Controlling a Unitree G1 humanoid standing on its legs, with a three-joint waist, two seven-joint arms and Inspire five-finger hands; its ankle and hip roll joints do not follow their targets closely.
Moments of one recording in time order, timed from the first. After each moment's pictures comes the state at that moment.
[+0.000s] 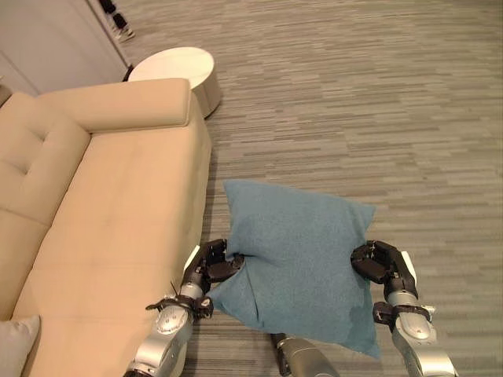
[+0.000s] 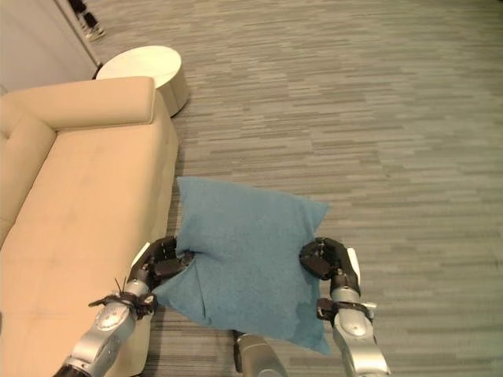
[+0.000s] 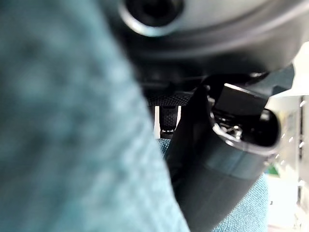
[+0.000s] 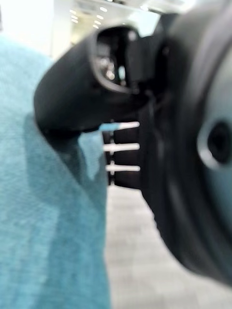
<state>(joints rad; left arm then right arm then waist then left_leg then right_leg) 0.02 0.38 -0.31 0.17 -0.50 -0.06 0.05 0.08 -0.41 0.01 0.18 0.25 -0.05 -0.19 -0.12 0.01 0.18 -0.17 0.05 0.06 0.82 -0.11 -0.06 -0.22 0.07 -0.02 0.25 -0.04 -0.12</state>
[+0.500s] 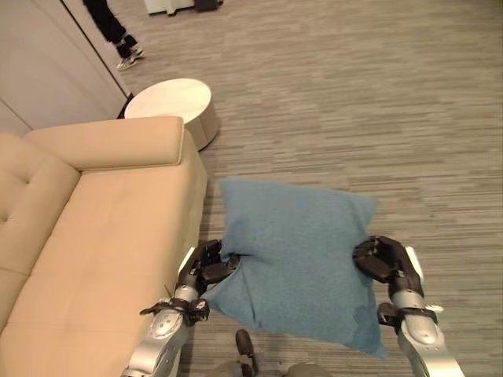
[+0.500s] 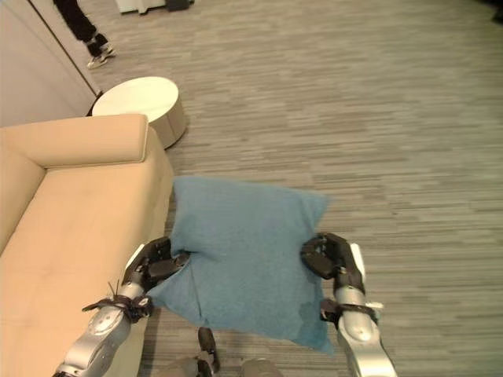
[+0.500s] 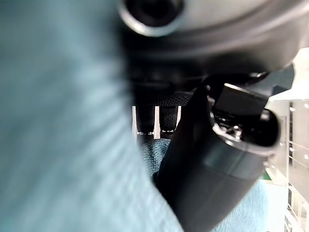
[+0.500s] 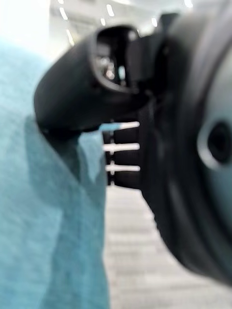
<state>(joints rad) 0.07 0.33 -0.34 0.08 -0.51 -0.05 0.05 0.17 -0.43 -0.04 0.10 0.24 -0.03 -0.20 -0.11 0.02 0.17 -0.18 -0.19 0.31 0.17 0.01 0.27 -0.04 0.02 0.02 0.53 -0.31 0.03</state>
